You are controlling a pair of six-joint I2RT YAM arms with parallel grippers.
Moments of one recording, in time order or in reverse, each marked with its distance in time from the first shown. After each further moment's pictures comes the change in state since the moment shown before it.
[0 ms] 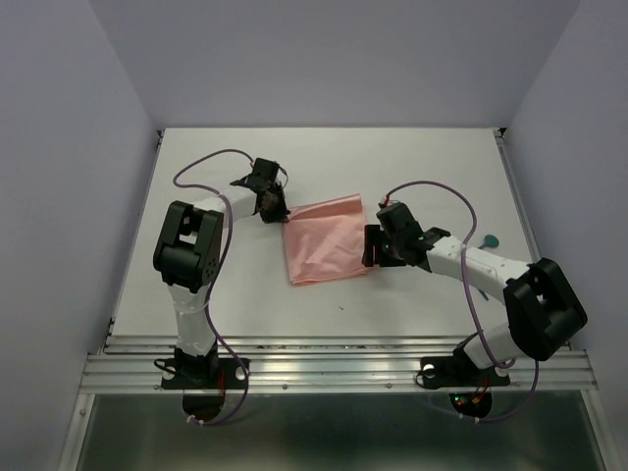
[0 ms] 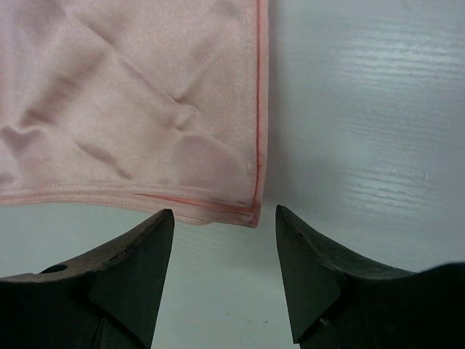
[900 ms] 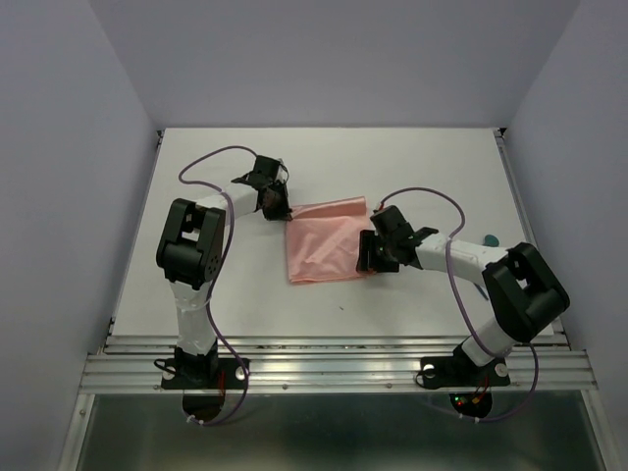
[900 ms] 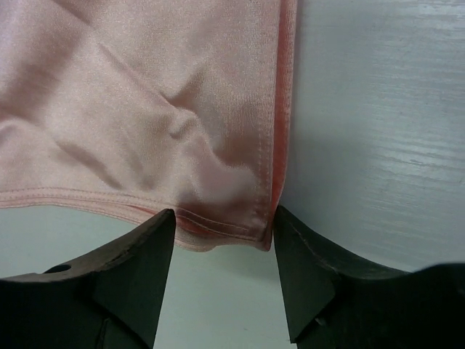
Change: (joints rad) left arm 0.009 0.034 0.041 0.005 0.073 0.067; right arm -0.002 0.124 -0.005 0.042 -0.118 0.076
